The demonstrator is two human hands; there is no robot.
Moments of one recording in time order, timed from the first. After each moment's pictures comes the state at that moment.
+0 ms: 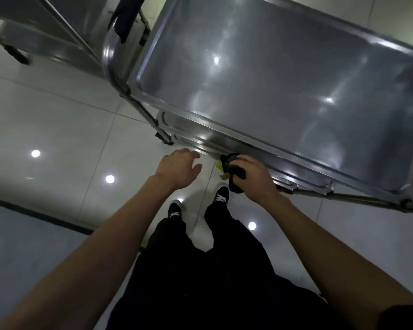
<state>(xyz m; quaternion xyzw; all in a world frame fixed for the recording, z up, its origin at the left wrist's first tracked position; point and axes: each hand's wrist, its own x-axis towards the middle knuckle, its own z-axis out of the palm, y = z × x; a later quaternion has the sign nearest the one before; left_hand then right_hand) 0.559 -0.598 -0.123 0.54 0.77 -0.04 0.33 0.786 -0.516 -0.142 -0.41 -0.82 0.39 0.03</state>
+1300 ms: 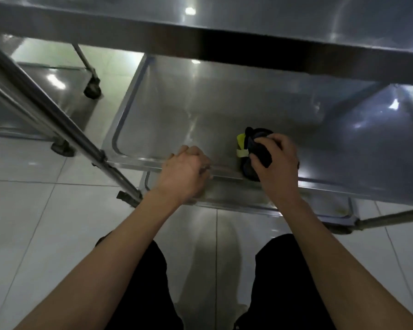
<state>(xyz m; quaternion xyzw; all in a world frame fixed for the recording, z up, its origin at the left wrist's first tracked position) 0.505 -0.492 -0.473 0.72 0.68 0.10 0.12 0.738 -0.438 -0.493 -0.57 -0.75 0.12 0.32</state>
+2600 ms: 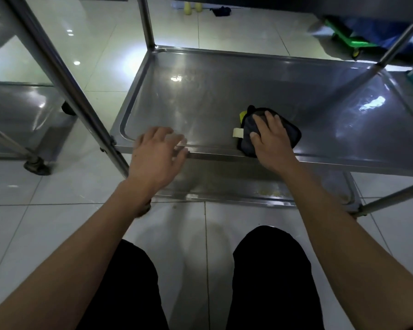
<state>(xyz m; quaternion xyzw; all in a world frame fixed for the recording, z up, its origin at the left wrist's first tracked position) 0.493 -0.461 -0.487 0.71 0.68 0.17 -0.02 0.774 -0.359 -0.502 -0.60 -0.77 0.14 0.17</state>
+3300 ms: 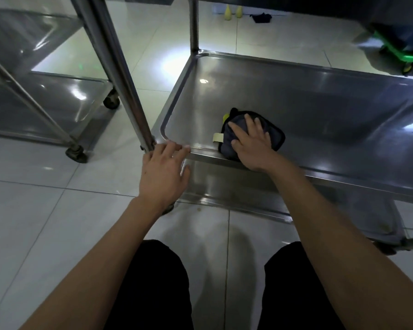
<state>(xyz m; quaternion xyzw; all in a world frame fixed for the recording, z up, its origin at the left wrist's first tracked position) 0.435 -0.498 -0.517 0.66 0.72 0.17 -0.09 0.638 -0.352 -0.501 -0.52 -0.83 0.21 0.04</state>
